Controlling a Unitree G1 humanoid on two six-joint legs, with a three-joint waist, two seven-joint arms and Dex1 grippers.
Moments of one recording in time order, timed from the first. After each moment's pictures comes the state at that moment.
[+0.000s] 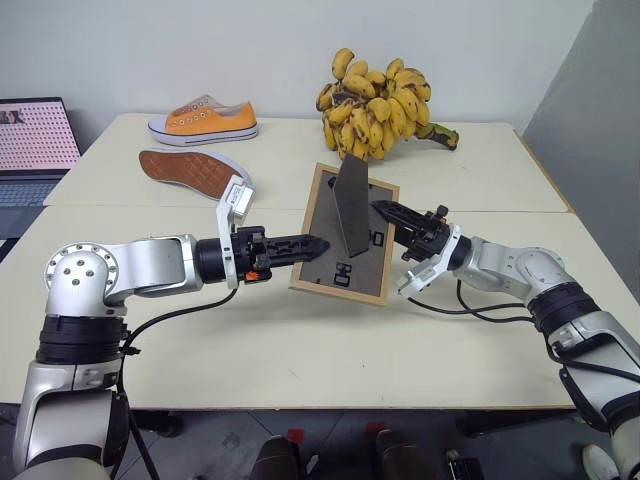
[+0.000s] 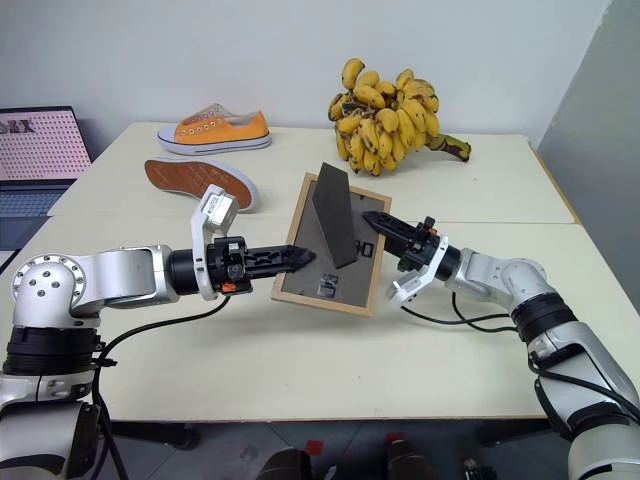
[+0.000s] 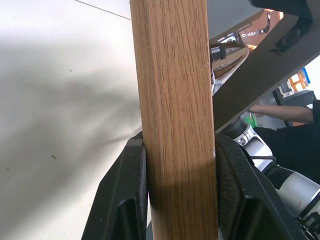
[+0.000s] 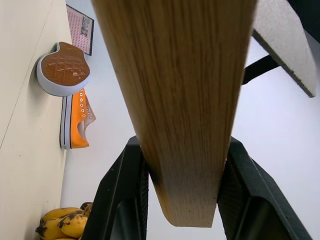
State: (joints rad) left arm -0.66 0.78 0.08 0.06 -1.97 1.30 0.04; right arm -0.90 -0.65 0.50 0.62 -1.11 -0.93 -0.63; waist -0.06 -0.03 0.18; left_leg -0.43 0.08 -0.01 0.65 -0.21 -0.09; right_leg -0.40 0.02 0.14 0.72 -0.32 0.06
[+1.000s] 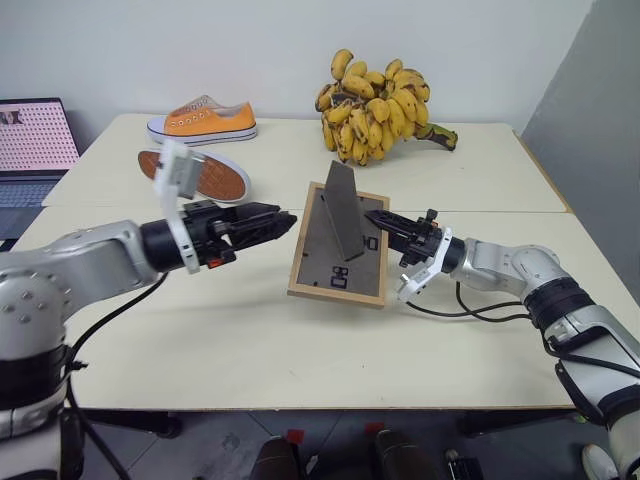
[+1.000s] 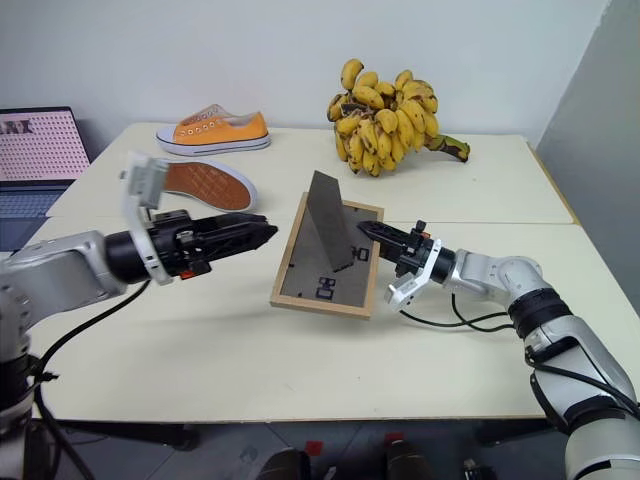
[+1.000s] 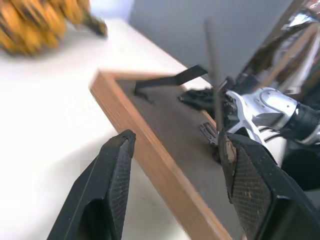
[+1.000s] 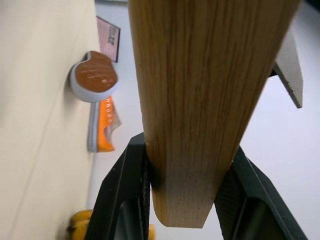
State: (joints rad) left arm -0.45 0.94 0.33 -0.40 -1.39 1.03 -0.36; right arm -0.94 -0.62 0.54 0.76 -1.06 -0.98 -0.53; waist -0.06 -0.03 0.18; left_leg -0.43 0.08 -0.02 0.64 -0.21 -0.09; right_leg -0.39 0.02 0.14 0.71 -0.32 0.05
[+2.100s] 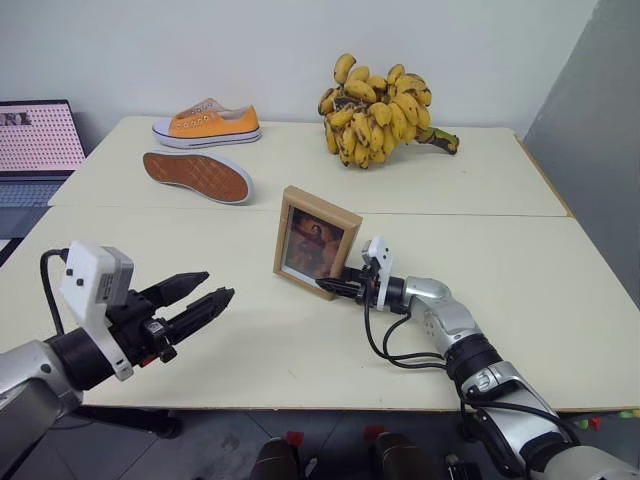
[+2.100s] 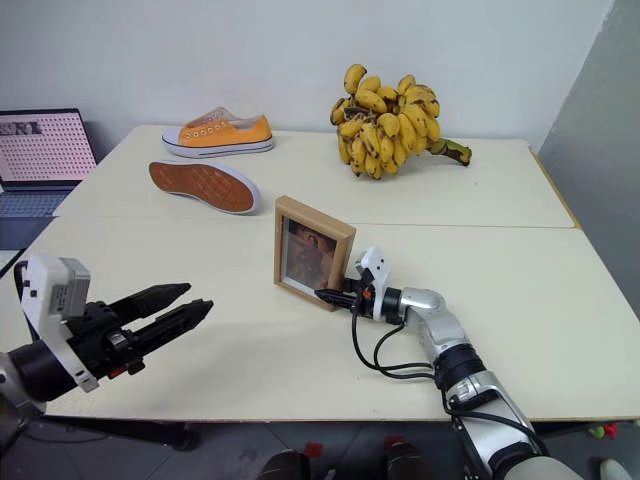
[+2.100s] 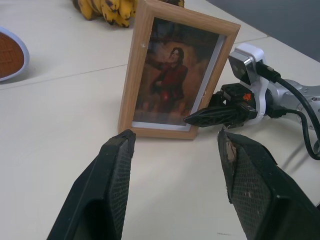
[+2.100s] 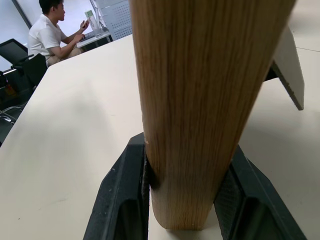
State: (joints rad) left arm 0.26 0.90 0.75 -0.79 -1.30 0.89 -0.34; right arm -0.68 -0.14 0.24 0.61 0.36 0.09 0.95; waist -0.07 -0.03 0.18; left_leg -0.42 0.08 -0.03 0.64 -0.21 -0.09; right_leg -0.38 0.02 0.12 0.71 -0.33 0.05
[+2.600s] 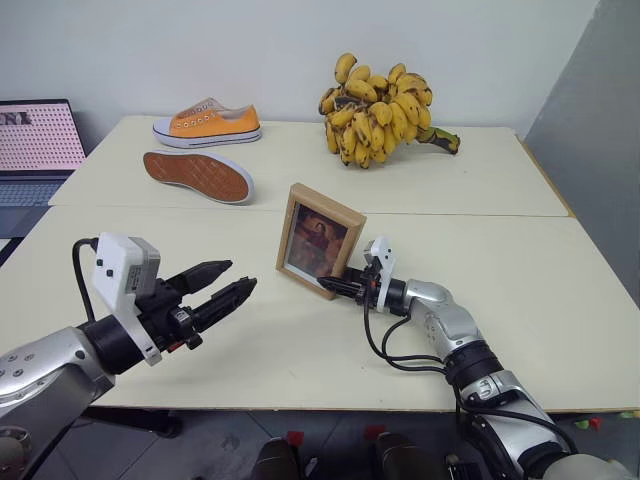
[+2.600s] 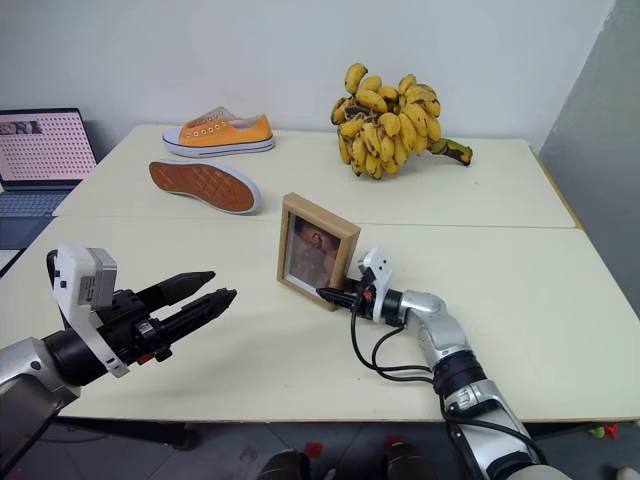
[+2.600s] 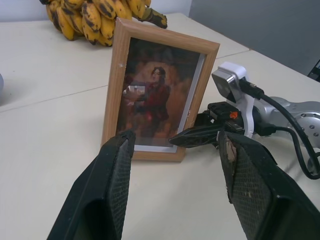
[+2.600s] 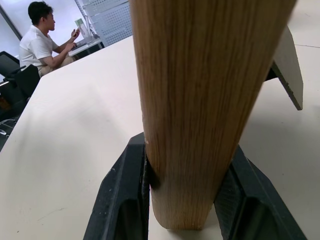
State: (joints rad) left arm 0.17 0.88 0.61 -0.79 -1.24 0.81 -0.32; right arm -0.63 -0.13 0.20 0.52 0.33 0.16 0.91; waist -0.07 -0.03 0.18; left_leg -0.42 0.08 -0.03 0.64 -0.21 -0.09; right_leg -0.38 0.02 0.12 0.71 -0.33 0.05
